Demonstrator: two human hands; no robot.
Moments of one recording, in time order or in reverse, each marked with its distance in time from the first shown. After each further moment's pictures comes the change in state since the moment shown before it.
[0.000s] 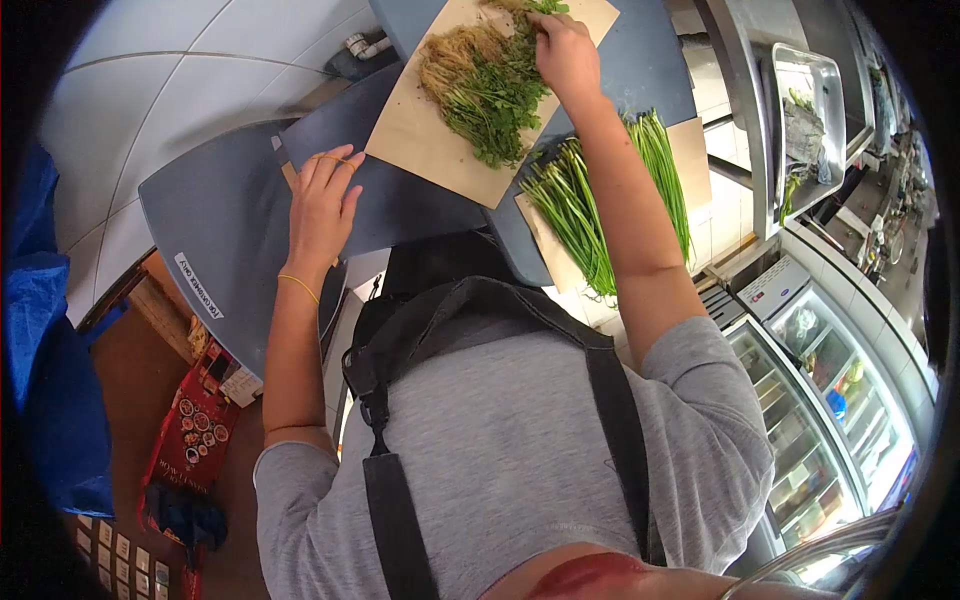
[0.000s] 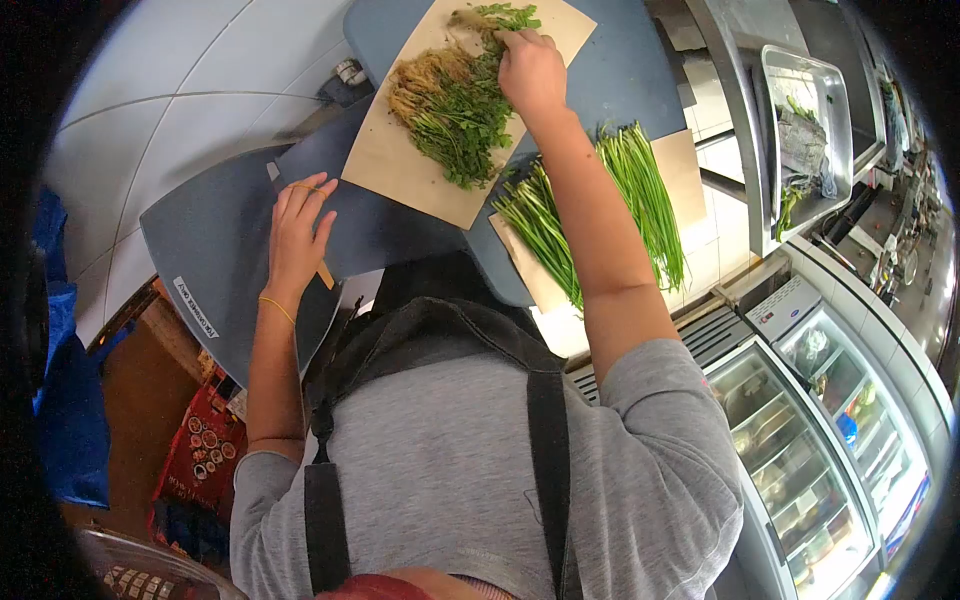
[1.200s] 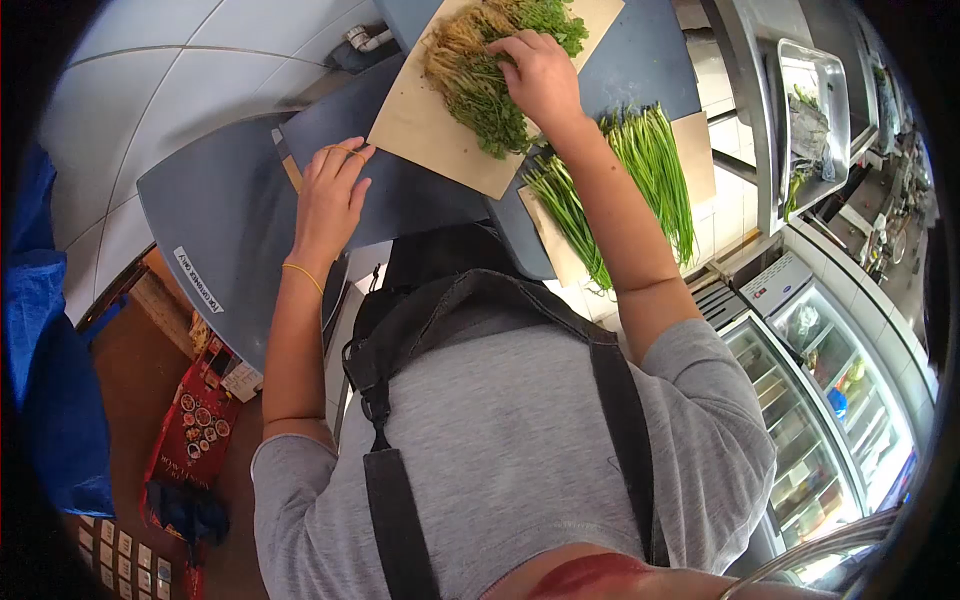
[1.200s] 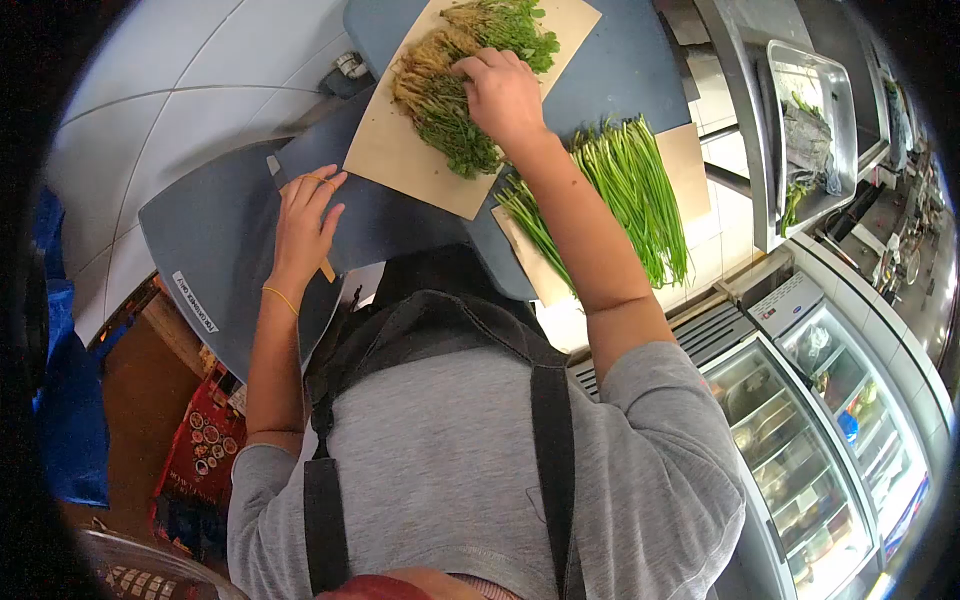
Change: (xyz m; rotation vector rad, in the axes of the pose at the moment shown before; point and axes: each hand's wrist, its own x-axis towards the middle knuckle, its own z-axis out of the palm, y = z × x) left_hand 0.004 0.003 0.006 -0.045 -0.017 0.034; right_hand -0.035 -0.045 -0.010 0.073 -0.097 -0.199
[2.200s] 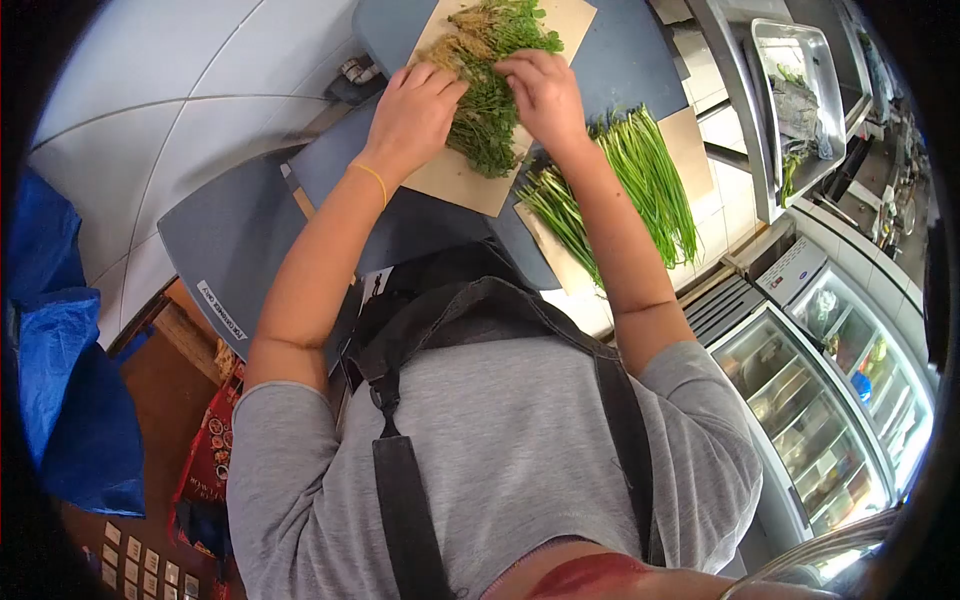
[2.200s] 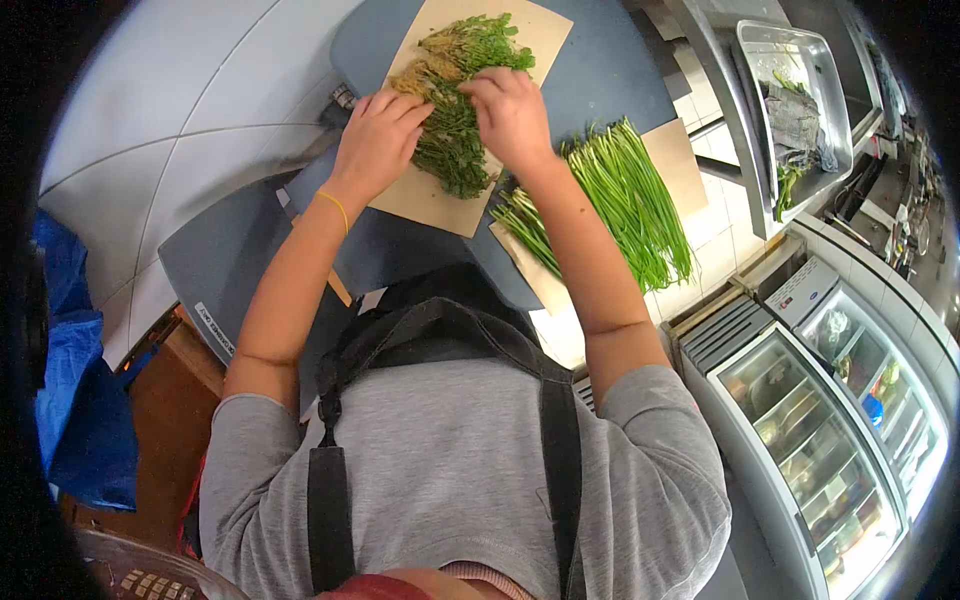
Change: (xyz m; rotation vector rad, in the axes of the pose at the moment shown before) left_hand 0.154 0.054 0.022 0.223 -0.004 0.379; right_hand -0.013 0.010 -0.031 0.128 0.073 0.077
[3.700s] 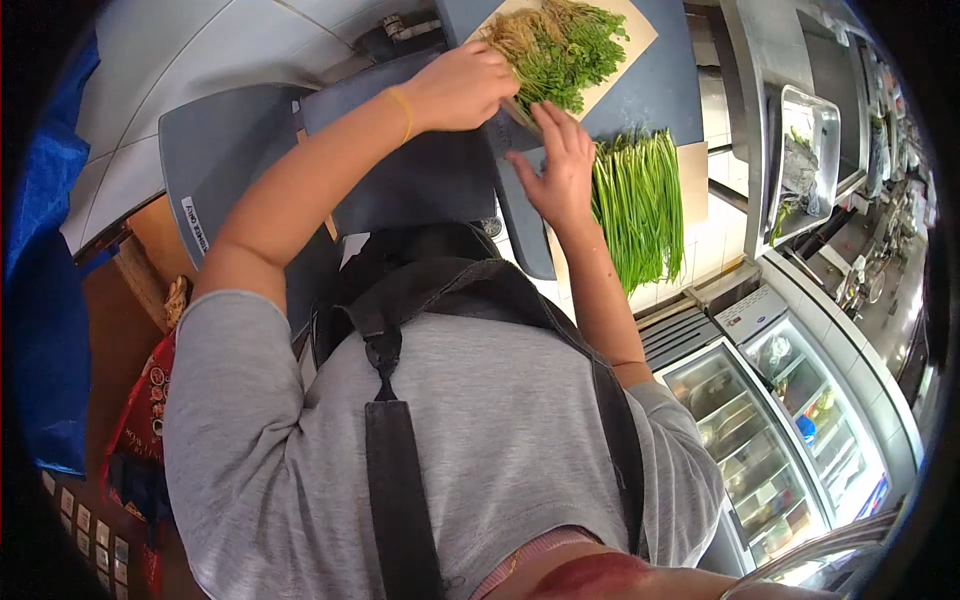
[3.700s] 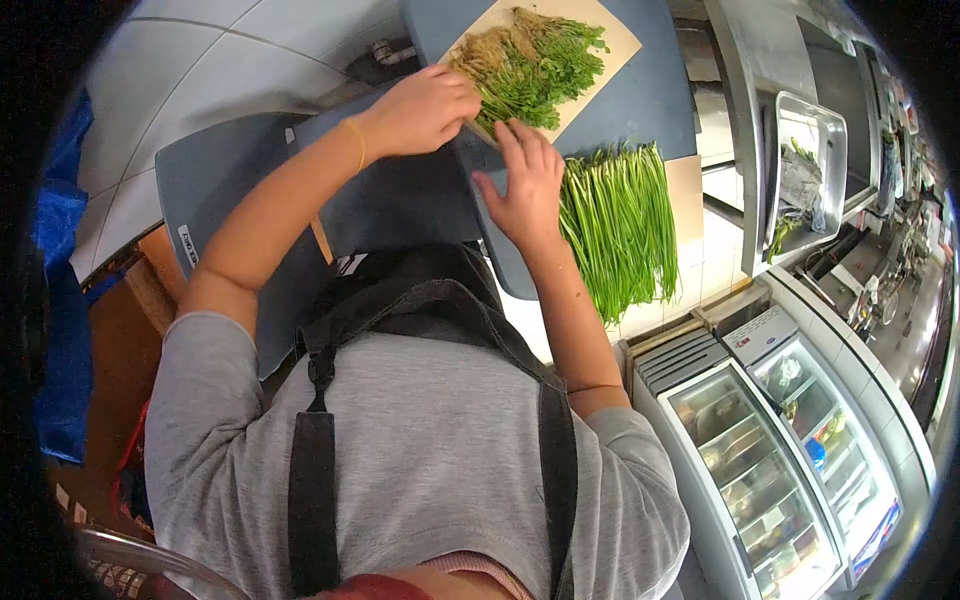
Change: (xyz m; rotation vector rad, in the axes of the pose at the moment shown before) left_hand -0.022 -0.026 0.005 -0.173 -0.008 0.281; right_hand -0.075 -0.100 -0.010 -0.042 -0.126 0.059
